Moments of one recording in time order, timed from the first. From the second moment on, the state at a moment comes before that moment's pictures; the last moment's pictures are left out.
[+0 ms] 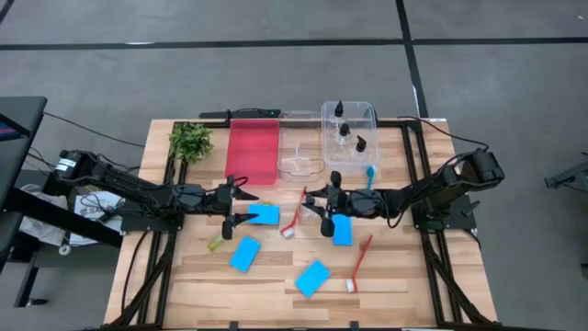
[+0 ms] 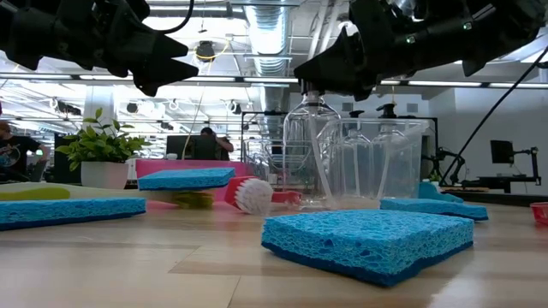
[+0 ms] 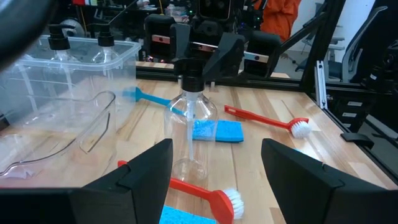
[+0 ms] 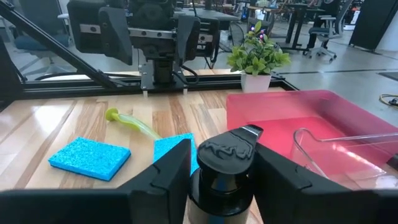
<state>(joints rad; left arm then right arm) -0.23 0.98 0.24 0.61 -0.23 -0.07 0.16 1.40 0.54 0.79 0.39 0.05</state>
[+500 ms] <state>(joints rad) -0.23 0.98 0.24 0.61 -0.23 -0.07 0.16 1.38 0.54 0.78 0.39 0.05</state>
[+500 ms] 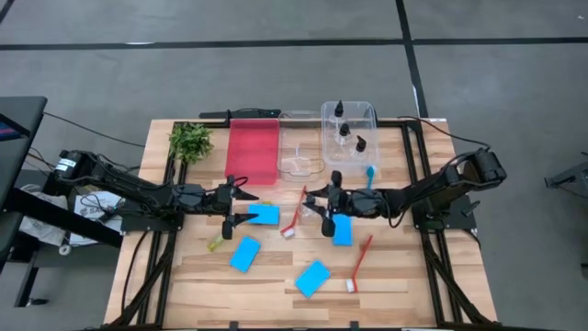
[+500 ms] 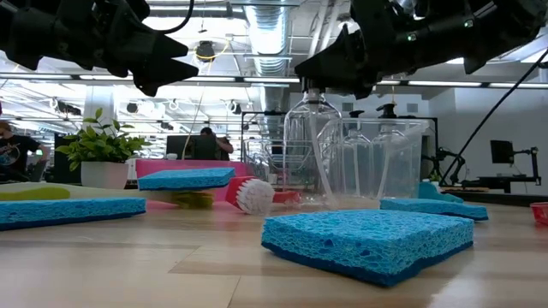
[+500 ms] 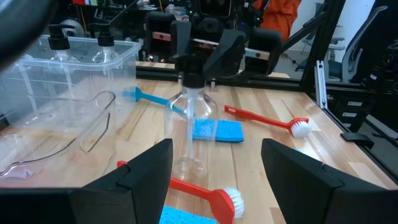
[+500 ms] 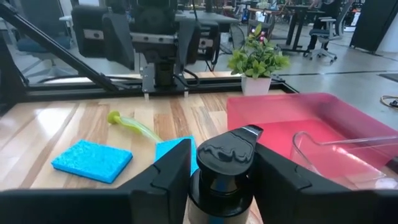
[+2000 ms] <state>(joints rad) -0.23 0.98 0.24 0.61 -0.23 -0.07 0.16 0.72 0.54 0.57 0.59 -0.26</state>
